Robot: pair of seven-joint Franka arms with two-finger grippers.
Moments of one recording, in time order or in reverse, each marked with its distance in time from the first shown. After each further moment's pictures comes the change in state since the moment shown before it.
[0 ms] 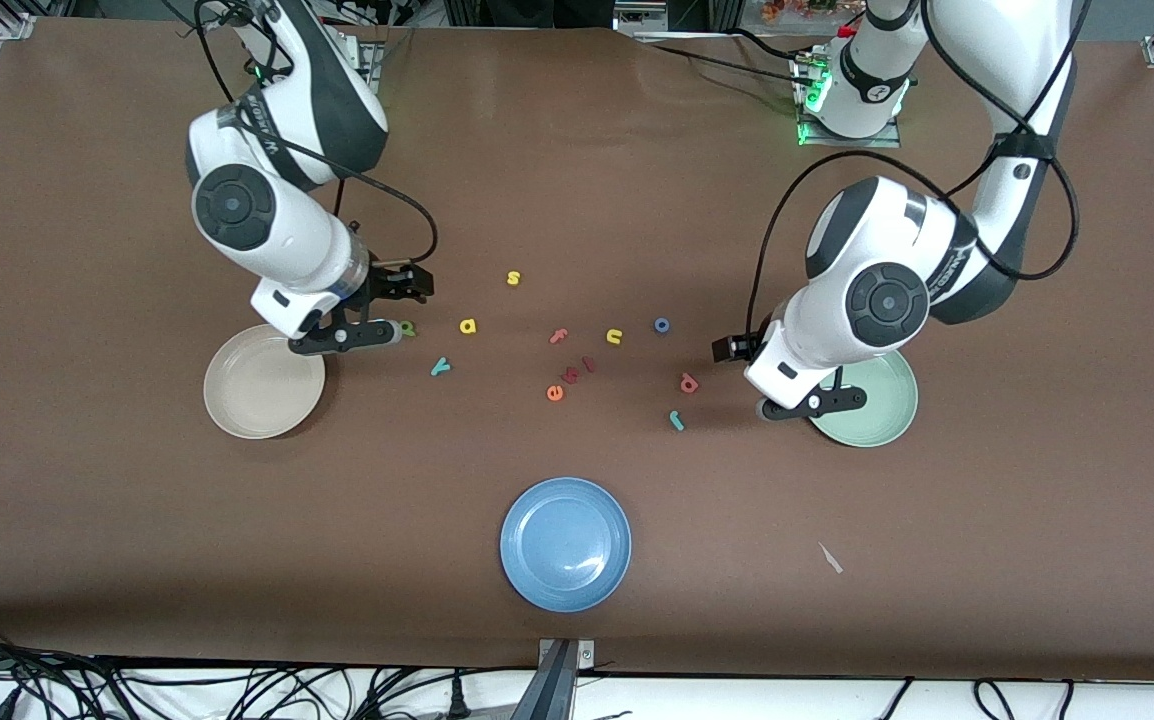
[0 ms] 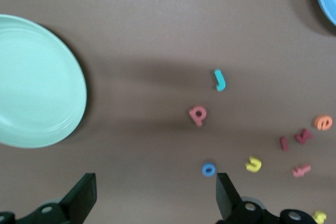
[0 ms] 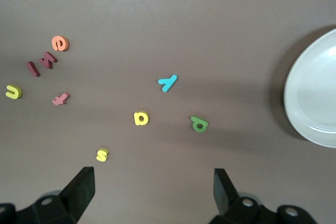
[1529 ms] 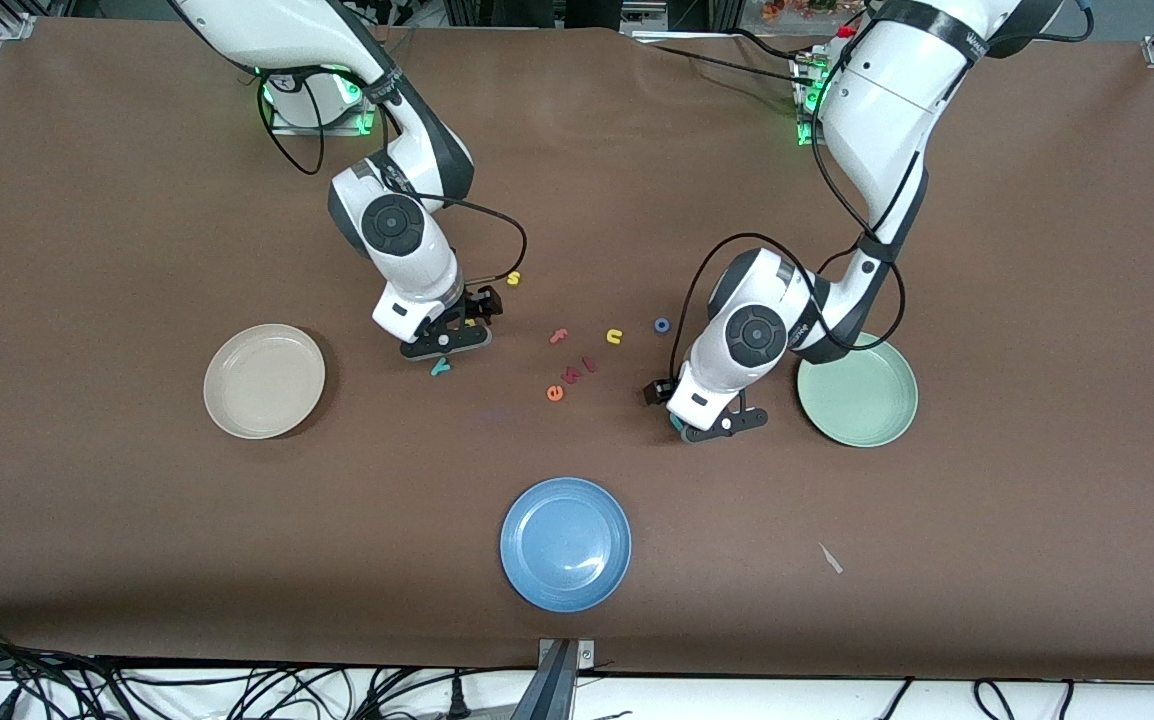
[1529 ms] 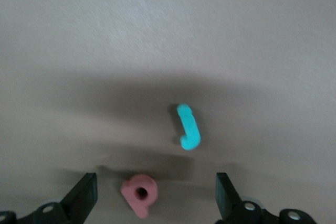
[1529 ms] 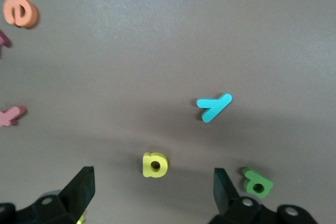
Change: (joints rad) left arm -0.118 0.255 0.018 -0.074 0.062 0.454 -0.182; right arm 0.107 0.195 0.019 -0.171 -0.179 0.439 0.105
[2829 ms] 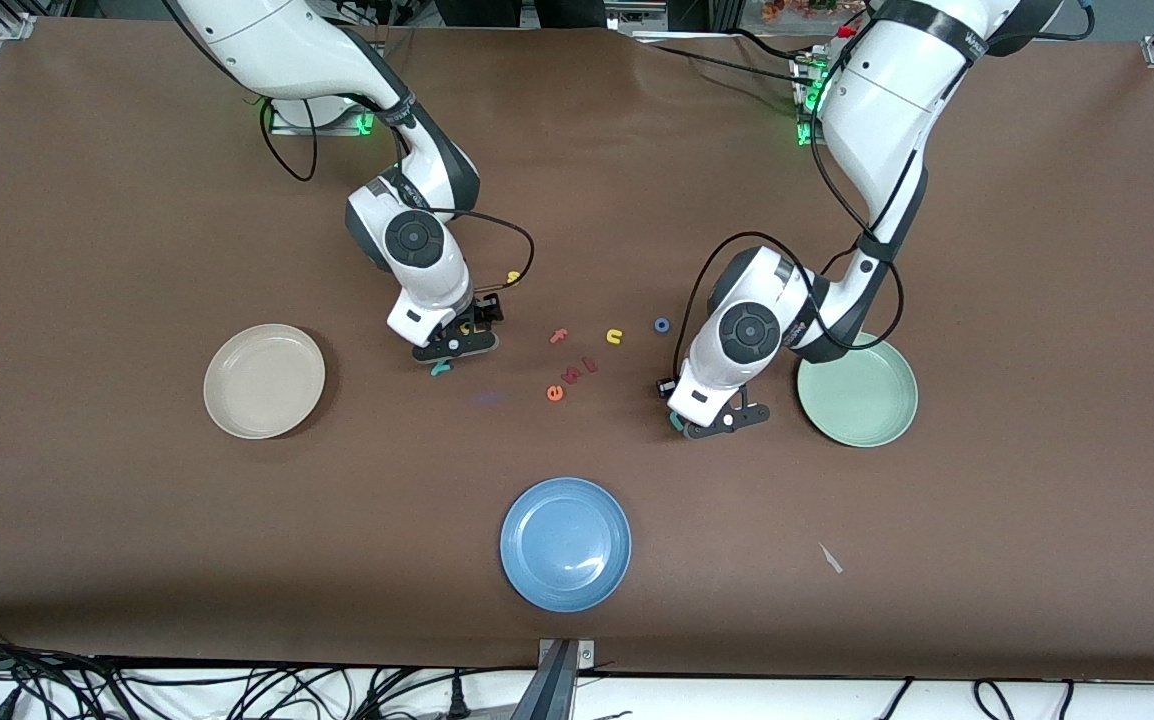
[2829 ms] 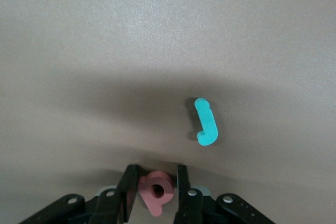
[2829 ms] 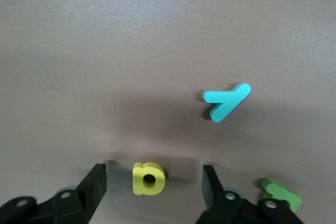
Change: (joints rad) left arm -0.003 -0.005 -0.004 -0.019 0.026 -0.014 -0.039; right arm 0.010 0.081 0.000 -0.009 -0.055 0.063 0.072
